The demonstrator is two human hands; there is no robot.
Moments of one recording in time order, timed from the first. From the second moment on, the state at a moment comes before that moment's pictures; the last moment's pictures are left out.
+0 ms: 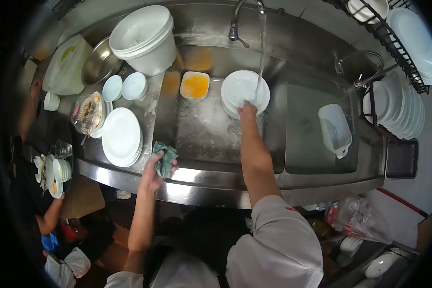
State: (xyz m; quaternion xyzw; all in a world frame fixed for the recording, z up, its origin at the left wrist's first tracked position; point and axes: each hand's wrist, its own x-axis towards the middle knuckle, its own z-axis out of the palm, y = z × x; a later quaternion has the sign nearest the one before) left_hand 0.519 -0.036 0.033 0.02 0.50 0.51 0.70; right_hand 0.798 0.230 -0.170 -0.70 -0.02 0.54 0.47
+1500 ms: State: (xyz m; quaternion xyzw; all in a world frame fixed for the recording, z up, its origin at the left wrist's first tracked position) left_hand 0.642 0.164 -0.086 0.04 0.59 0.59 0.55; right_hand 0.760 0.174 -0.043 -0.57 -0.19 0.54 0.59
